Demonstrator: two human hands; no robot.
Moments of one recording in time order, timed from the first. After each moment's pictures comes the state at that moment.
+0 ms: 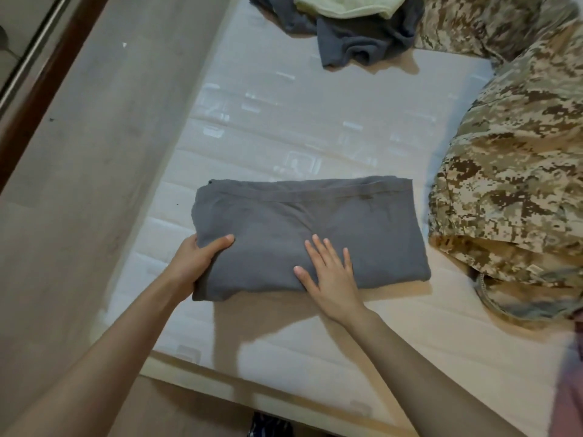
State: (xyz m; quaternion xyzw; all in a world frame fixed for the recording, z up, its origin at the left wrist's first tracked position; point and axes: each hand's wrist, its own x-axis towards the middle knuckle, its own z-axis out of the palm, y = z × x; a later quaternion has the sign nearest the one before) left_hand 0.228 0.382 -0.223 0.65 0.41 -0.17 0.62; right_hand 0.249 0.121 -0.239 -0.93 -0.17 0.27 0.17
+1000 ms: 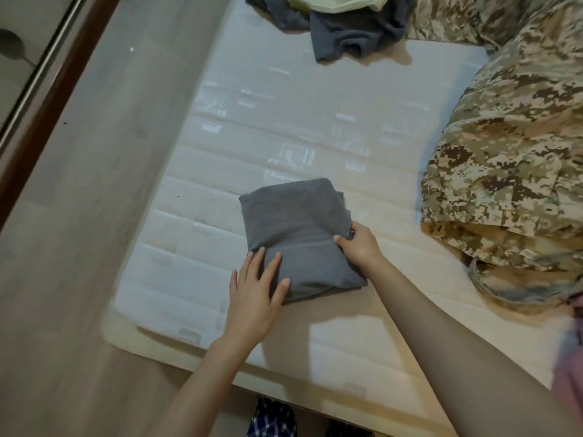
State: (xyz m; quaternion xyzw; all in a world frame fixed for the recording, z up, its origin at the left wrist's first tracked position) left_hand 0.167 0.255 -0.200 0.93 0.15 -0.20 0.28; right_hand 0.307 0.088 -0.213 -0.85 0.15 0.33 0.39
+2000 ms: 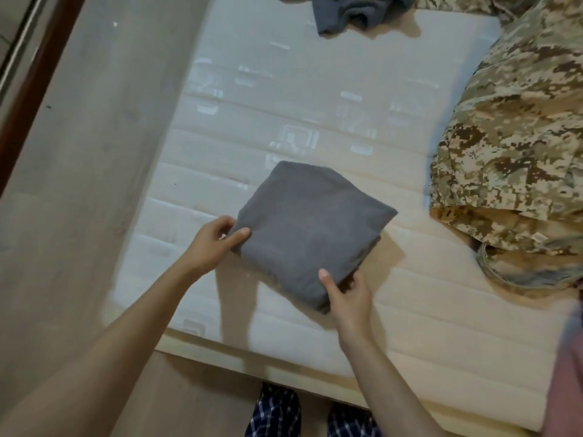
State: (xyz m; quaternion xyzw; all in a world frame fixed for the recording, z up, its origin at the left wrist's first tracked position) left_hand 0.221 0.361 -0.227 0.79 0.23 -0.22 0.51; right_hand 0.179 0.117 -0.207 -0.66 0.36 0.18 0.63
